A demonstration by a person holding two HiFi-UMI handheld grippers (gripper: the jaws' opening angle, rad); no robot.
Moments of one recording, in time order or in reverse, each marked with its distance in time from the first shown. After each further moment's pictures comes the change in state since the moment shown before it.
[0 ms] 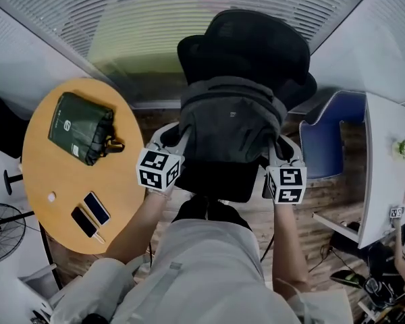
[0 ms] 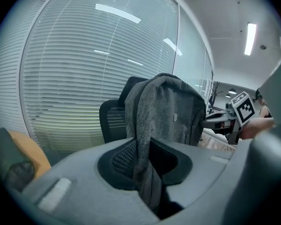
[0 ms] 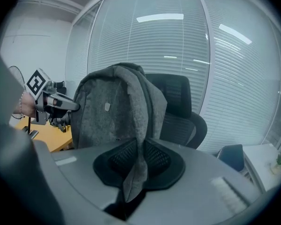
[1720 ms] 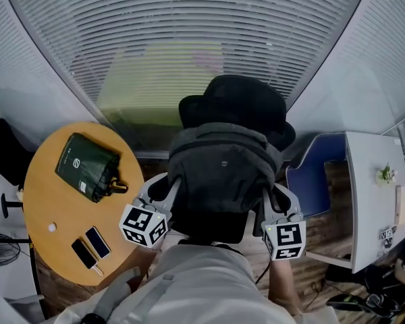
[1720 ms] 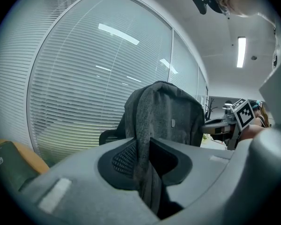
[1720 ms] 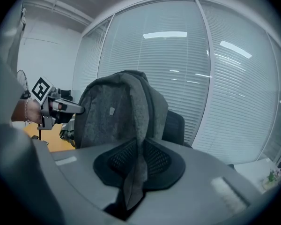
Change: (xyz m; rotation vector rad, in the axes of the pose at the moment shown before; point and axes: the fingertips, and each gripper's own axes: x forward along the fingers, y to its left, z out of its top) left arm -0.099 -0.038 0.102 -0.007 -0.194 -0.027; right arm -0.110 0.020 0.108 -0.049 -0.137 0.011
